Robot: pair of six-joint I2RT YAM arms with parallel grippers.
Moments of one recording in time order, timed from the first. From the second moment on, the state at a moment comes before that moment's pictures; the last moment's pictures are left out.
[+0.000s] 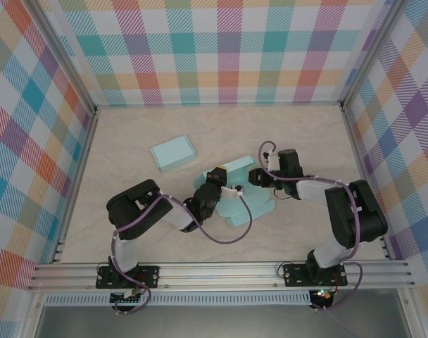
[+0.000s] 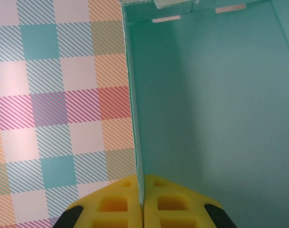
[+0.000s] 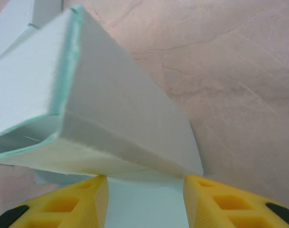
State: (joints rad) left arm -0.93 1.93 0.69 1.10 -0.59 1.52; right arm 0.30 1.61 0.68 0.16 -0.45 0.35
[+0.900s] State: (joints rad) left arm -0.93 1.92 0.70 1.05 -0.59 1.43; right arm 0.38 1.72 0.71 0.36 -0.22 0.23
